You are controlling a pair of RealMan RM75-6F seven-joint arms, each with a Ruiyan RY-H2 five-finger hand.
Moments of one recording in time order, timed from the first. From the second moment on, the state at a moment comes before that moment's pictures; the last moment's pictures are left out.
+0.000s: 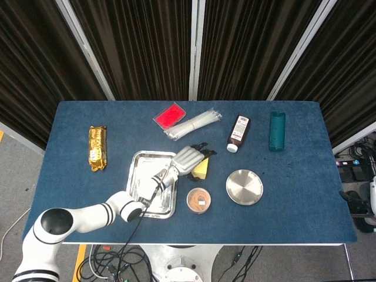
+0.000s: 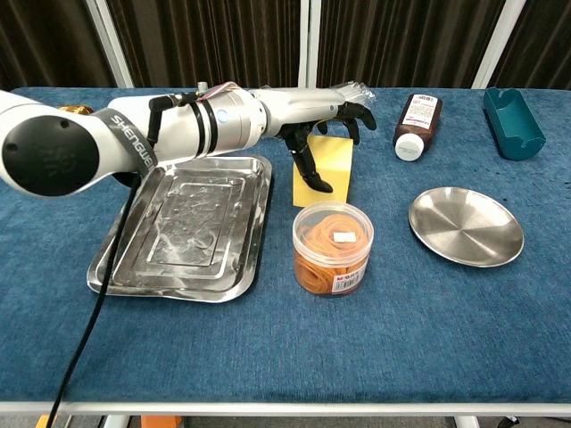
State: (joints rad) left arm -1.16 -1.86 -0.27 -1.02 1.25 0.64 -0.02; right arm 0.12 -1.04 0.18 -1.53 -1.32 1.40 0.20
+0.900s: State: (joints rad) left arm -0.98 -1.55 -0.22 -1.47 1.17 0.85 0.22; right arm 0.13 -1.03 0.18 -1.57 -1.33 1.39 0.16
